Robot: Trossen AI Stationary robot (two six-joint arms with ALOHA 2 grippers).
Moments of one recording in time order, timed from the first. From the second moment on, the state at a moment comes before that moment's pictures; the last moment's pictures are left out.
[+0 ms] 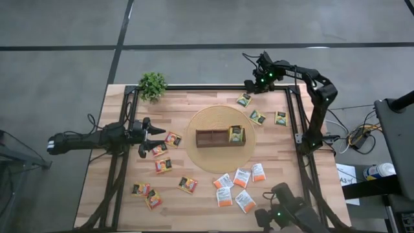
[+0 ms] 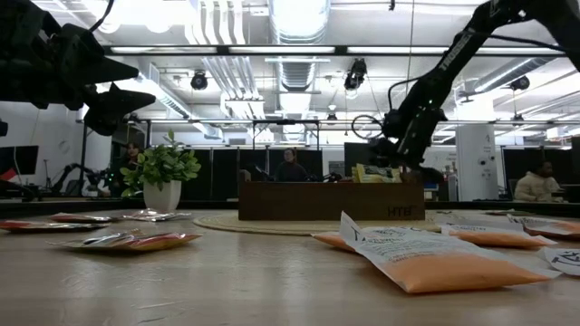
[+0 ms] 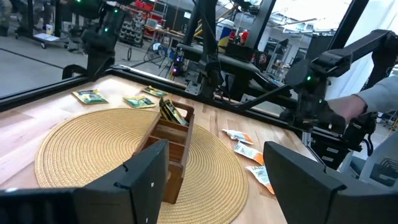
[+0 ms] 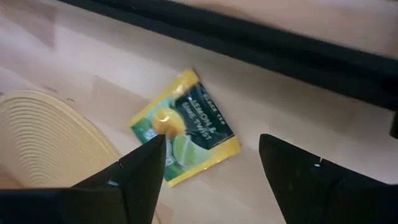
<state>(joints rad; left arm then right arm) 0.05 0.08 0.01 0.02 -0.01 -0.30 -1.08 1.93 1.29 -0.68 -0.42 0.29</state>
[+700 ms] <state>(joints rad) 0.05 0.08 0.01 0.02 -0.01 -0.30 -1.00 2.01 1.32 -0.72 -0.39 0.28</state>
